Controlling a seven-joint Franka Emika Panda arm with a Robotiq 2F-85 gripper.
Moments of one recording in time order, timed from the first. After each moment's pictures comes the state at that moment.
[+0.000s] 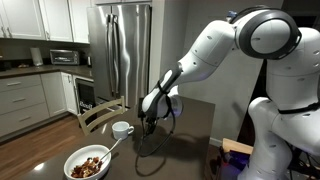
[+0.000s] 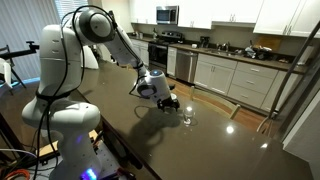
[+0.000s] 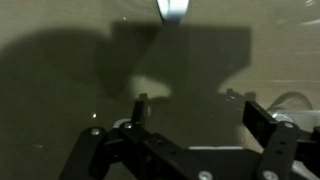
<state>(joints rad) 0.68 0.36 -0.57 -2.40 0.90 3.05 1.83</state>
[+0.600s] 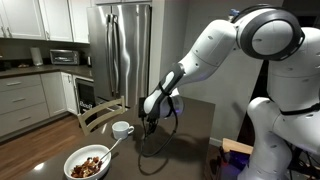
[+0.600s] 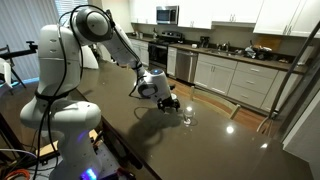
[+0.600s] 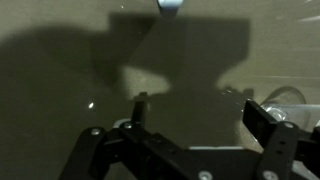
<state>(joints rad) 0.75 0.37 -0.67 -2.41 0.81 3.02 1.89</state>
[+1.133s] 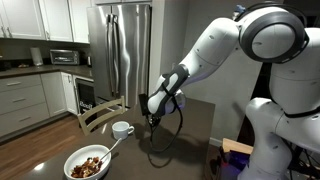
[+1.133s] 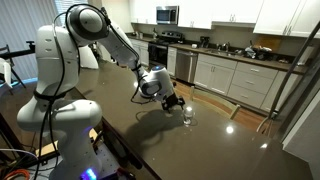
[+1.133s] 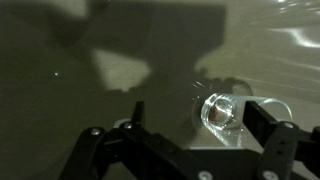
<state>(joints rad) 0.91 0.39 -0.90 -2.42 0.60 3.00 1.89</state>
